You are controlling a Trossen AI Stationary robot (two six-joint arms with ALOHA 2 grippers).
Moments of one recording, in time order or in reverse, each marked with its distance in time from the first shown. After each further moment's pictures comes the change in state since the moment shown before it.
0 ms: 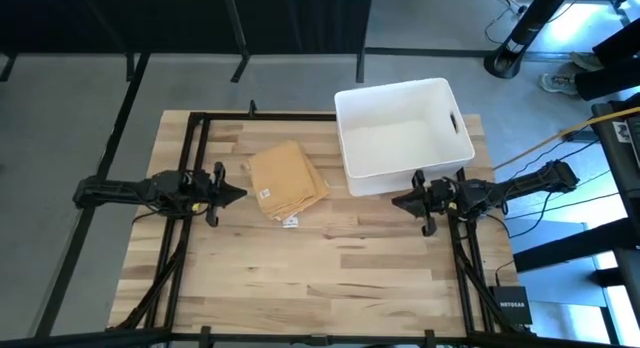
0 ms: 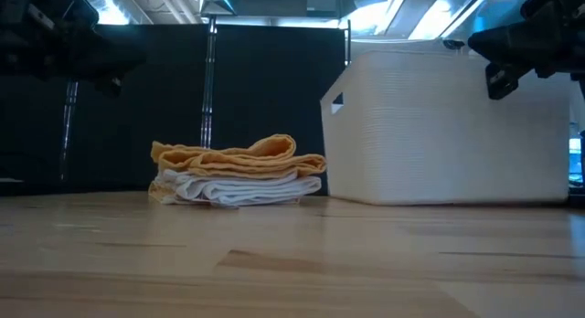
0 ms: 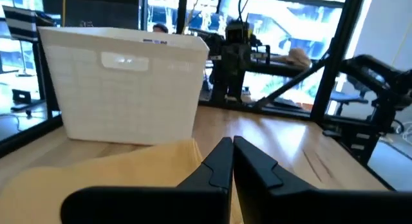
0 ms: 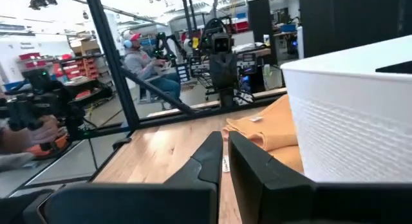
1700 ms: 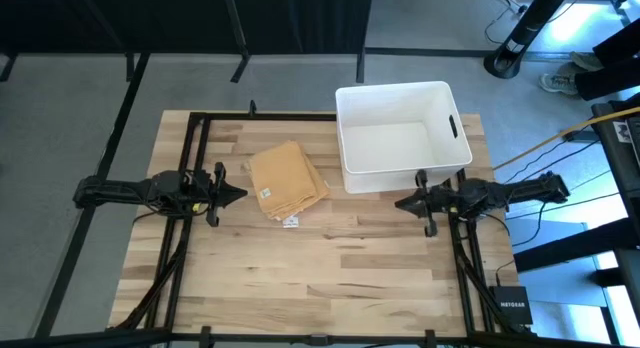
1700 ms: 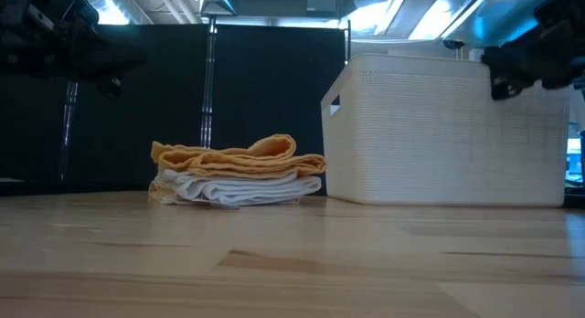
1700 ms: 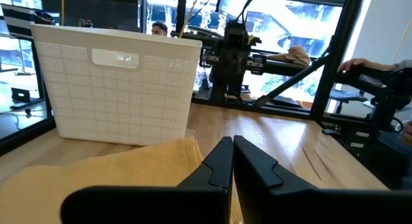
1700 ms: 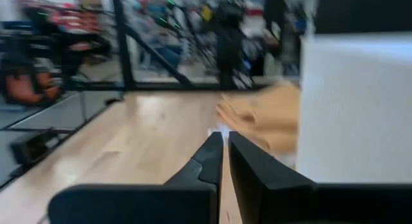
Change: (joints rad) left arm 0.000 0.006 -0.001 0.003 0.003 -0.006; right arm -0.060 -0.200 -0.001 -0.312 -0.107 -0.152
